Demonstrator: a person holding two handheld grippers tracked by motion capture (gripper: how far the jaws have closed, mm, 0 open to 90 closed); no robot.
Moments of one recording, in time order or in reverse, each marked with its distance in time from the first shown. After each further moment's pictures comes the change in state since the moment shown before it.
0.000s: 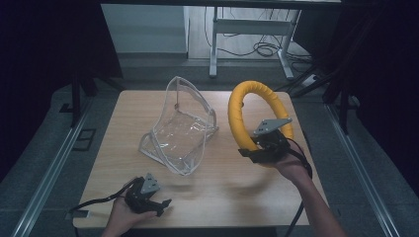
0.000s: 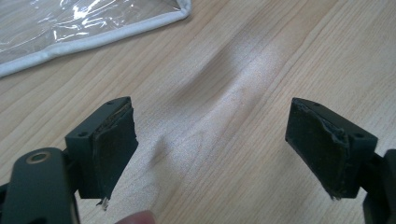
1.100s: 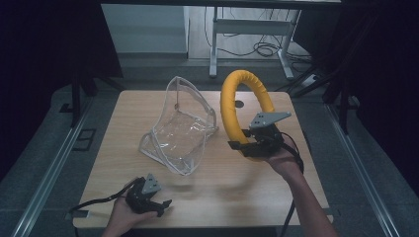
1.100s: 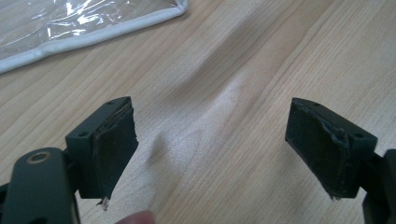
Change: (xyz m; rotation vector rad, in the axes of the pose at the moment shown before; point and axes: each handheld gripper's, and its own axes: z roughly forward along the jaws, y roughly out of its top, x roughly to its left) left arm -0.001 0.000 0.002 0.008 -0.010 0.001; right arm 0.009 0.027 -0.003 -0.142 0.051 -0.002
